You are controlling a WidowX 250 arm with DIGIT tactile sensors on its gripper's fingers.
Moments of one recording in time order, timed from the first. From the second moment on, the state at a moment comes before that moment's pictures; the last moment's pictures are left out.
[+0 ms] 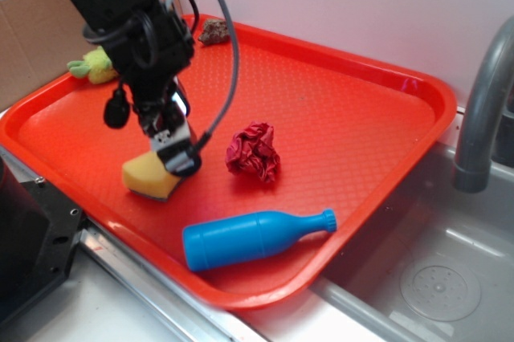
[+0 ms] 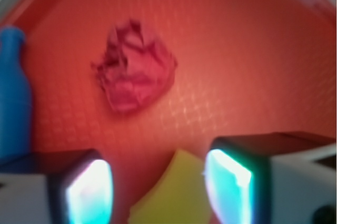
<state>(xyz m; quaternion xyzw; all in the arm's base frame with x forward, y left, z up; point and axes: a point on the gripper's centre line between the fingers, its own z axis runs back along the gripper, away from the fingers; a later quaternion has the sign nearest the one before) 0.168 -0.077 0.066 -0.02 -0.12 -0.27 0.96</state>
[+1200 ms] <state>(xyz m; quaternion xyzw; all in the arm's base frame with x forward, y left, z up) 0.201 -0.112 0.029 0.01 -0.10 -0.29 0.95</state>
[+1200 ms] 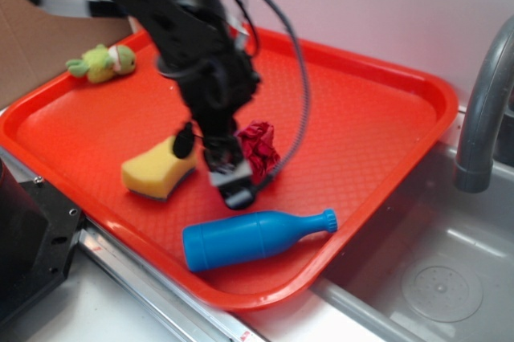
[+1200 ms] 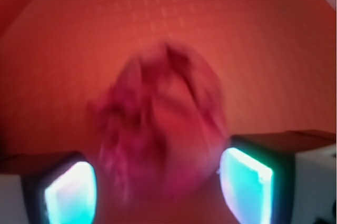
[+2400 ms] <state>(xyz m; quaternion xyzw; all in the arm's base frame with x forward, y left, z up) 0.181 0.003 0.138 -0.10 -0.01 0.02 0.99</state>
